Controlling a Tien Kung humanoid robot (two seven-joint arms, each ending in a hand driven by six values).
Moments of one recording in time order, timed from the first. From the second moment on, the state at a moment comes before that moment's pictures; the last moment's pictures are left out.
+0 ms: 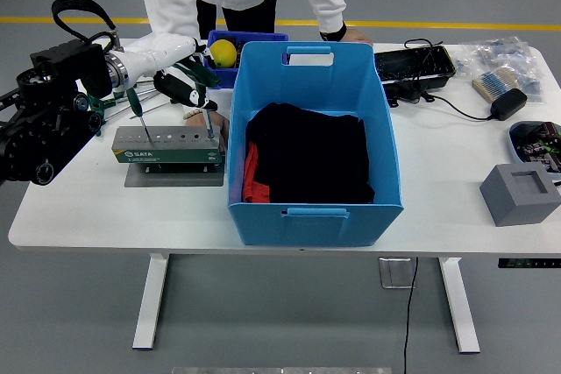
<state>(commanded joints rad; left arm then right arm) -0.95 0.34 -0.73 -0.80 1.94 -0.14 -0.17 0.15 -0.17 0.25 0.18 -0.39 0.00 -0.14</state>
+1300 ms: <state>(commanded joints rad) -0.96 0.28 -0.71 -0.73 1.87 -0.09 -0.10 0.17 -0.18 0.21 0.18 -0.36 -0.02 -0.12</state>
